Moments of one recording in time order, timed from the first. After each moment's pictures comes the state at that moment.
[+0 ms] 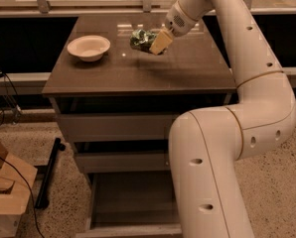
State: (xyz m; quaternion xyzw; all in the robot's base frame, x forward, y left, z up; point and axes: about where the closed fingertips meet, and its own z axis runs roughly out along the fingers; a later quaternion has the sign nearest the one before) arm 0.767 -0.057 0.885 -0.50 0.81 0.18 0.25
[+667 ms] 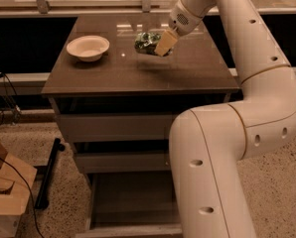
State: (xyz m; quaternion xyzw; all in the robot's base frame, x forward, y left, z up) arm 0.751 -0.069 0.889 -0.51 0.82 0.16 0.21
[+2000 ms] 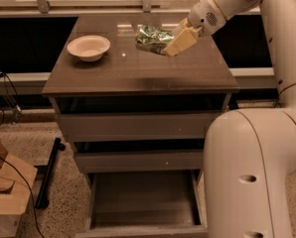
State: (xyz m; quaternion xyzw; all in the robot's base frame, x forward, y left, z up) arm 0.680 -0.081 0.929 -0.58 0.71 0.30 0.26
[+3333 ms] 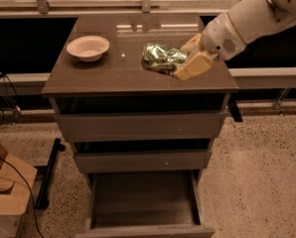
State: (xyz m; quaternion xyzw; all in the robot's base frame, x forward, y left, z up) arm 0.588 -0.092 0.923 -0.61 0.70 0.23 0.30
